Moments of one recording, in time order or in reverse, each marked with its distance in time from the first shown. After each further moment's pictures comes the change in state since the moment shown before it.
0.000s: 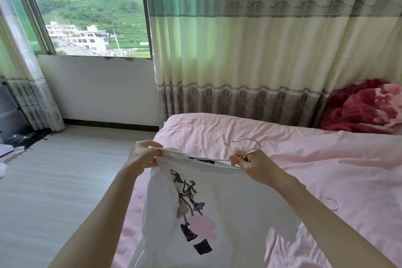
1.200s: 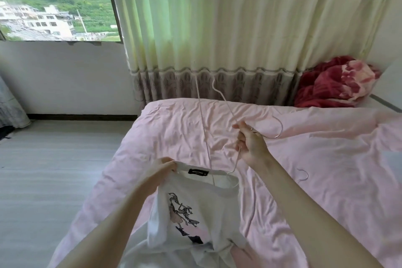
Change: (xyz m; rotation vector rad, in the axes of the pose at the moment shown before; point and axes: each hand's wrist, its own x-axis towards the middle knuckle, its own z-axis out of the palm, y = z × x) left_hand -0.038 -0.046 0.096 0.131 -0.391 -0.032; right_hand -0.004 0.040 -0.007 1.220 0.478 0.460
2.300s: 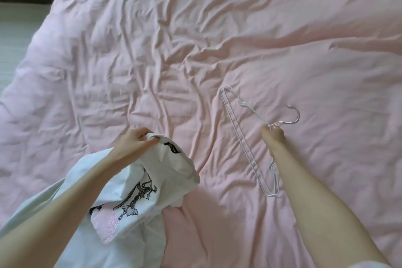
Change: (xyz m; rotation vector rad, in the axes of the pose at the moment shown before) left_hand 0.179 -0.093 0.231 0.386 -0.050 -0.200; right_hand 0.243 0.208 -0.381 -1.048 0.442 0.528
